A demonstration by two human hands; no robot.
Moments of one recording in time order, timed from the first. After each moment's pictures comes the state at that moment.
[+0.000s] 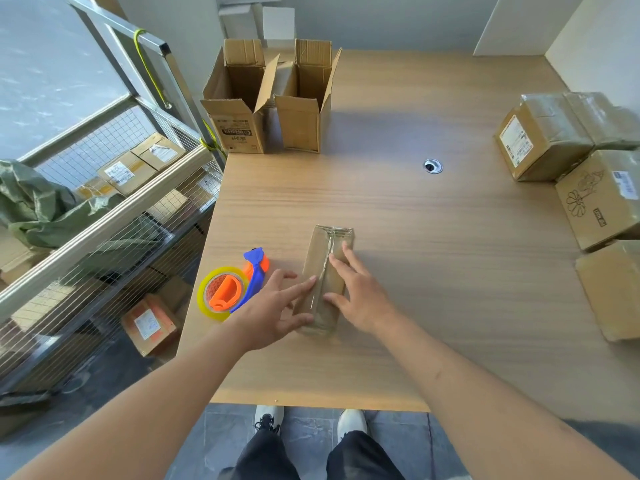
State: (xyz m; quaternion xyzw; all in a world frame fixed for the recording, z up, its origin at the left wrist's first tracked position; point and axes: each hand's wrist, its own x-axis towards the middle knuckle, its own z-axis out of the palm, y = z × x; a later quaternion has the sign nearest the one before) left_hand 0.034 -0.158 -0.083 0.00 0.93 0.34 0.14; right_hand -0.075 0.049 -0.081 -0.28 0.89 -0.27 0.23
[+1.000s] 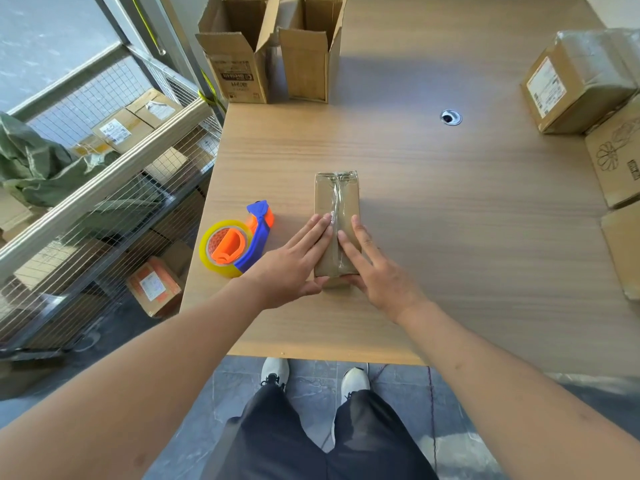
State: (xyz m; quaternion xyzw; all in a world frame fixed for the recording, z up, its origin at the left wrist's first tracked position) left_hand 0.032 -0.139 -0.105 0.15 0.98 0.15 0.02; right_hand -0.043 0.089 -0.144 -0.43 0.88 -0.22 0.02
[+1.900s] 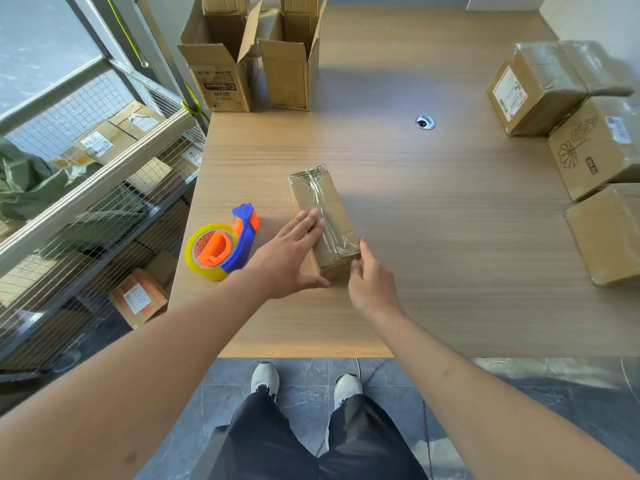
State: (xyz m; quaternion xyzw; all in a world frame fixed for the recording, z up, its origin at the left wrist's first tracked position) left_hand 0.018 -0.118 -0.092 0.07 0.98 0.17 0.10; right_hand -0.006 0.079 -0.111 -0.04 0.92 -0.36 0.17
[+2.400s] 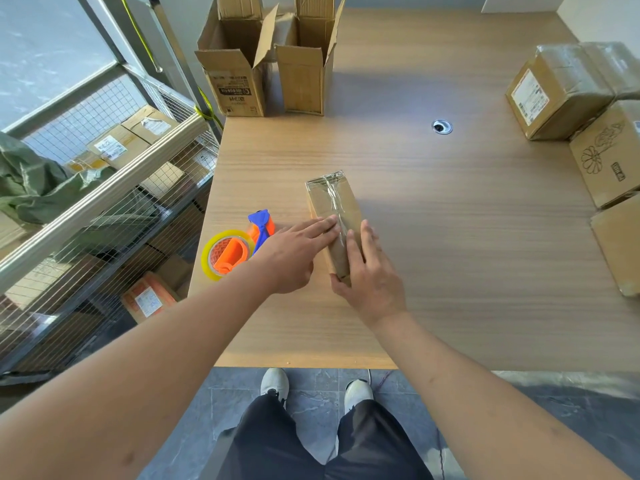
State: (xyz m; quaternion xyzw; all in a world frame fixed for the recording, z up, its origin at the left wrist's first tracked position) left_hand 0.003 -0.148 -0.084 0.13 0.98 0.11 0.10; right_hand -0.013 0.046 -0.120 -0.24 0.96 -0.15 -0.01
